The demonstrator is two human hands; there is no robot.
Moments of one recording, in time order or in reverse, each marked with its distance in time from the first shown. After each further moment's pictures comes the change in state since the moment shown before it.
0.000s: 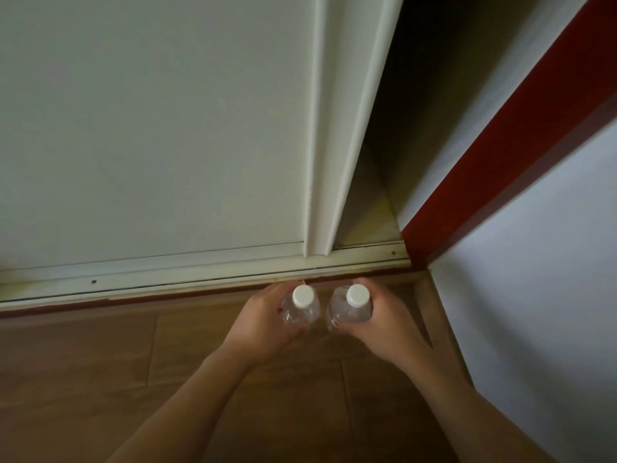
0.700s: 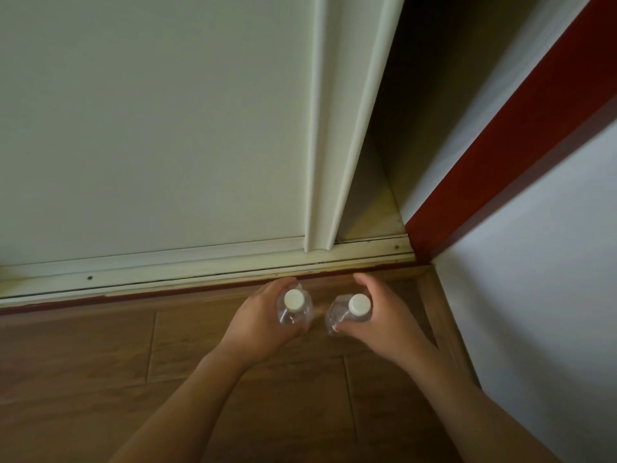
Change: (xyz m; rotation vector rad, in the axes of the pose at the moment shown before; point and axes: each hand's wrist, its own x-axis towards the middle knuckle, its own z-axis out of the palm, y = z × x) left_hand -0.001 -0.007 0.001 0.091 -0.026 -0.087; right_hand 0.007 0.009 0.009 -0.072 -0.043 0.042
